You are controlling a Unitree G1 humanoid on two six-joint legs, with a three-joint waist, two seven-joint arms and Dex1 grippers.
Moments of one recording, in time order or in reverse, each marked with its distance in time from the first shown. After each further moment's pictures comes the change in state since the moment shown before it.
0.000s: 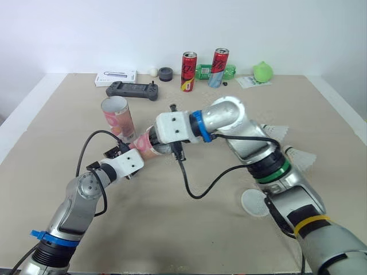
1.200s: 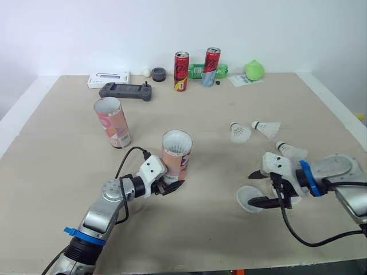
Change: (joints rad) left arm -0.027 -0.202 -0.079 0.173 -0.480 -0.059 -0.162; right arm 0.743 -0.666 -0.282 -0.161 0.209 0.306 0.026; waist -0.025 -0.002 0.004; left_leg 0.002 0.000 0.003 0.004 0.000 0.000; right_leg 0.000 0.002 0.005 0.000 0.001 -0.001
